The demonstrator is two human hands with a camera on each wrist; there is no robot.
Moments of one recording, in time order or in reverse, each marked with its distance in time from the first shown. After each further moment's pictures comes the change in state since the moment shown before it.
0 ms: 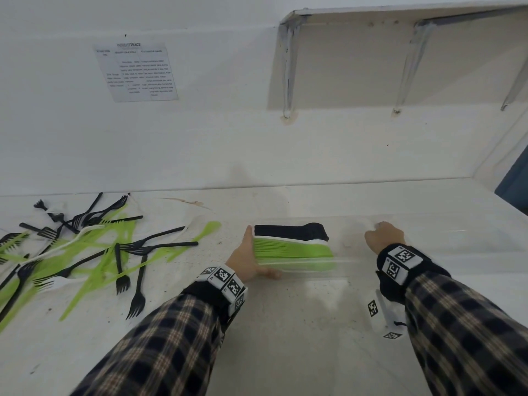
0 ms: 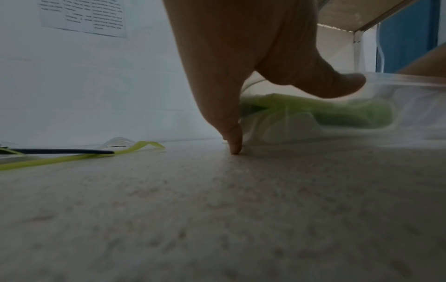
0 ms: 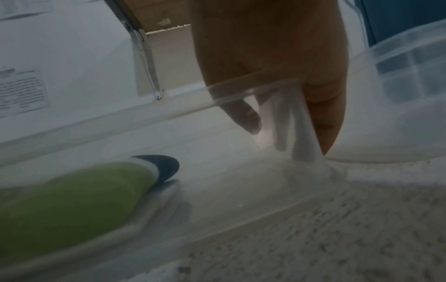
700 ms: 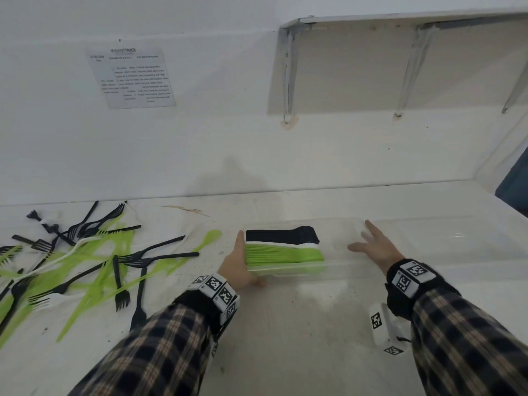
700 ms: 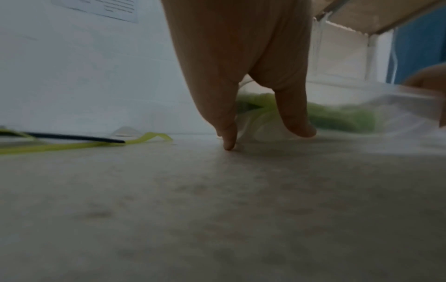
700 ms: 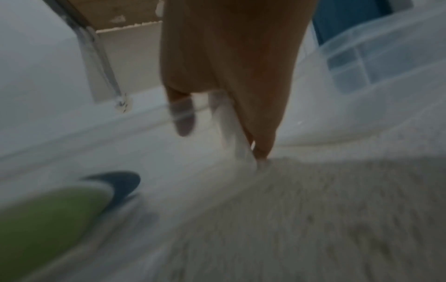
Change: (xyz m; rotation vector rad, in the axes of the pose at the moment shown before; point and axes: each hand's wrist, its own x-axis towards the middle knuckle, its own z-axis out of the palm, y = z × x) left_hand 0.011 -0.012 -0.021 0.036 0.029 -0.043; right_hand 0.006 0.006 0.016 0.633 -0.272 -0.109
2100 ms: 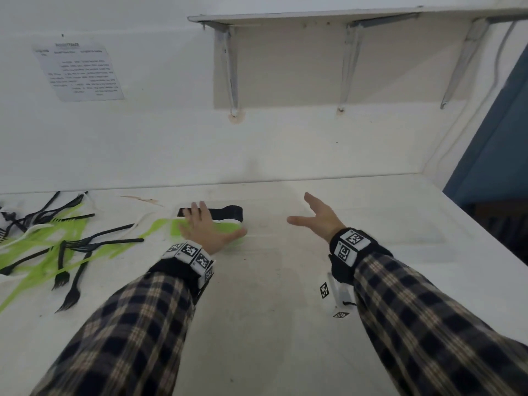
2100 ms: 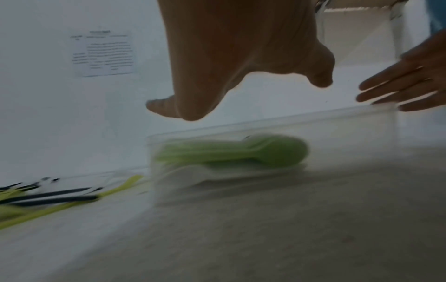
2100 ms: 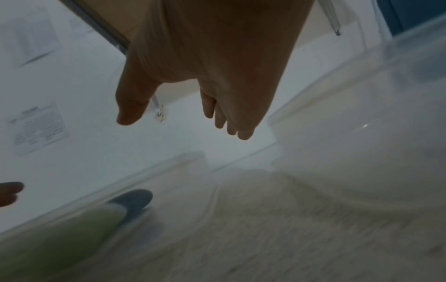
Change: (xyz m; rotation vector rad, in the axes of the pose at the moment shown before) left_hand 0.004 0.094 0.068 0.396 0.415 -0.171; right_hand 0.002 -0.017 -0.057 -0.130 -0.161 -0.294
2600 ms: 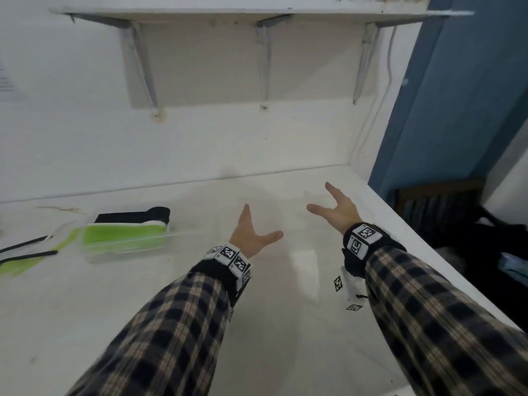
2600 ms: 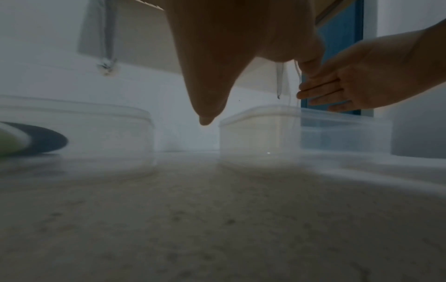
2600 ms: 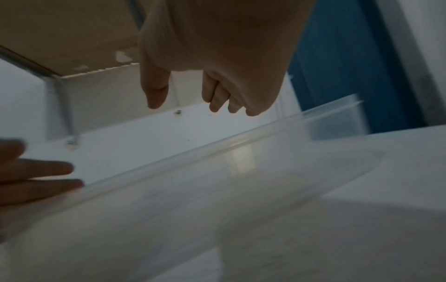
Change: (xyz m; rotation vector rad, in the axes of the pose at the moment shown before) left_hand -0.084 0.170 0.103 -0.464 -0.401 0.293; right_hand -0.060 0.064 -0.171 -0.096 0.328 0.077
